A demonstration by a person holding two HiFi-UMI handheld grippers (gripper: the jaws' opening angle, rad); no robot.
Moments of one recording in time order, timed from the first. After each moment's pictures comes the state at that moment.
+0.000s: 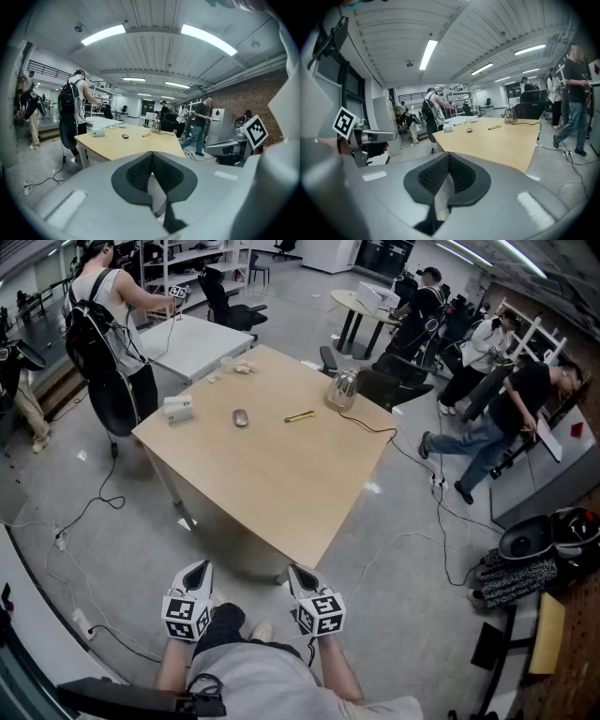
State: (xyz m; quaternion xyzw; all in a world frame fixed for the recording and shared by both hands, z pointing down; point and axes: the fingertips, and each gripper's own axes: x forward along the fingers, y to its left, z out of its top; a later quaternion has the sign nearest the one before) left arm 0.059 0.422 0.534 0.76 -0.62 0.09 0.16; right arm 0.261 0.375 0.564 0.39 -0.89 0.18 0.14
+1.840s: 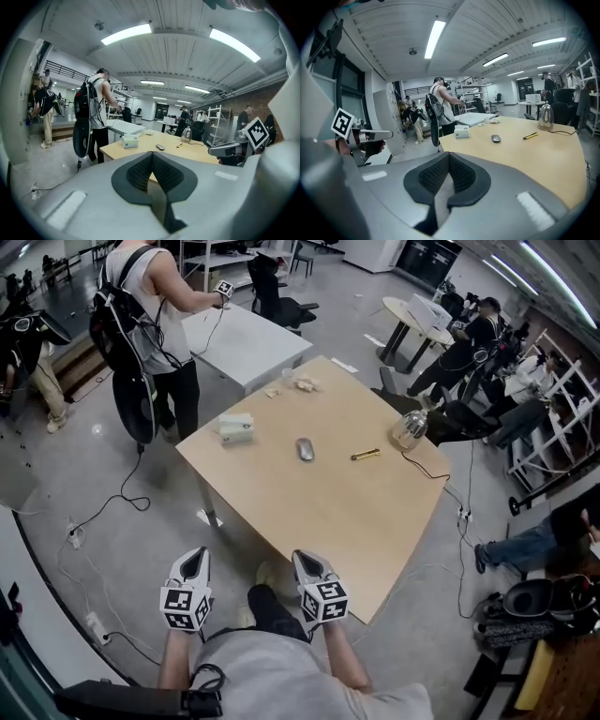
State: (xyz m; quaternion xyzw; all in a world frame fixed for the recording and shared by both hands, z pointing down) left arm -0.221 0.277 0.526 0.71 -0.68 0.06 0.17; right arm -0.008 0.198 0.556 0.34 -0.91 0.17 0.17
